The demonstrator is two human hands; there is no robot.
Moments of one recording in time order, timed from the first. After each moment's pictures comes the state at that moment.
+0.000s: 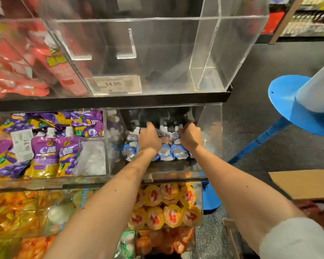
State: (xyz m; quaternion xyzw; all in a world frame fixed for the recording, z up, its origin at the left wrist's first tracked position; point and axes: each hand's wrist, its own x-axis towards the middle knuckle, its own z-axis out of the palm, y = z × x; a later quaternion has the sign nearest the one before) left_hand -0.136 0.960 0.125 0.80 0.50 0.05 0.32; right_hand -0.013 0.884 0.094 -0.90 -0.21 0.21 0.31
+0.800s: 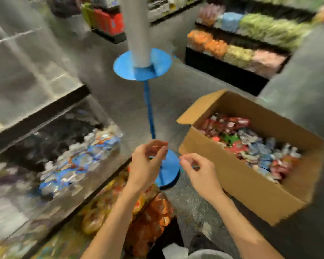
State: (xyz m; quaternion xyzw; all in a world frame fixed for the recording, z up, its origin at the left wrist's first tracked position) left_hand -0.181 0.714 0.189 0.79 0.04 0.03 0.61; right_hand -0.193 0.543 0.157 -0.84 0.01 0.04 0.54
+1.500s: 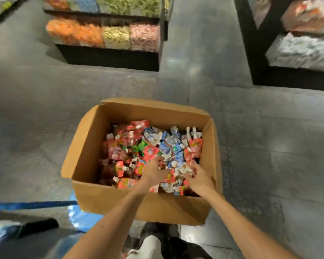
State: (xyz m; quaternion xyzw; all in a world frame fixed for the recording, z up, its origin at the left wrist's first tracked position) left_hand -0.005 0.332 0.020 0.85 -0.16 -0.40 0.30; right_hand -0.134 0.196 0.009 -0.76 0.42 0.14 0.47
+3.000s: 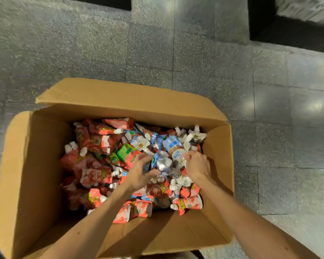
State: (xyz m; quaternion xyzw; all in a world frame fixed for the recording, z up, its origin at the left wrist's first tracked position) left_hand 0.113 0.304 -0.140 0.76 -0.24 -0.50 0.34; right_hand 0.005 0.122 -0.071 -0.81 0.48 0.24 0.24
